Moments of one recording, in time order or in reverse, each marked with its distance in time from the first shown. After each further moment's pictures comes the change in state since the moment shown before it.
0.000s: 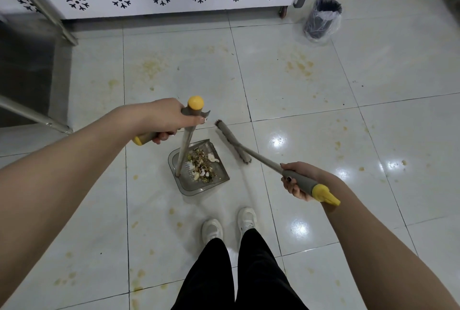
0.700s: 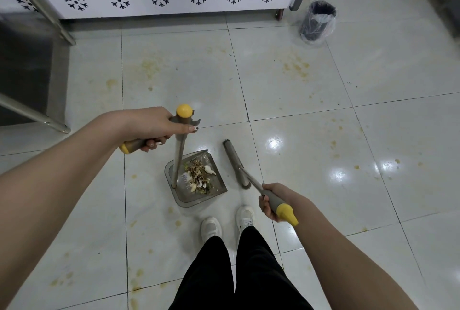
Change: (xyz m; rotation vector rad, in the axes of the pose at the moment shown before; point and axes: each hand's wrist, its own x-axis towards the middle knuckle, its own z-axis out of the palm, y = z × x) left_hand -0.024 -0.033 0.002 -0.043 -0.102 -0.025; right_hand 0.016 0.062 0.062 0.289 -0.051 0.067
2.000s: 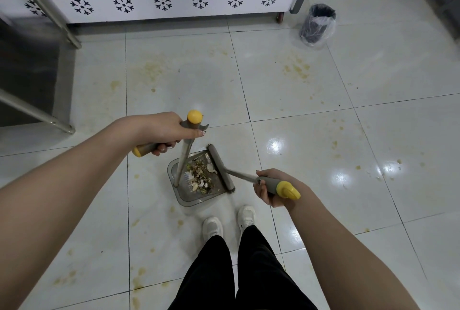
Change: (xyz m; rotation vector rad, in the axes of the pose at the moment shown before) left_hand -0.006 0.002 0.025 0.002 0.029 -0.006; right_hand -0.015 -0.010 0.012 0.089 -0.137 -0.010
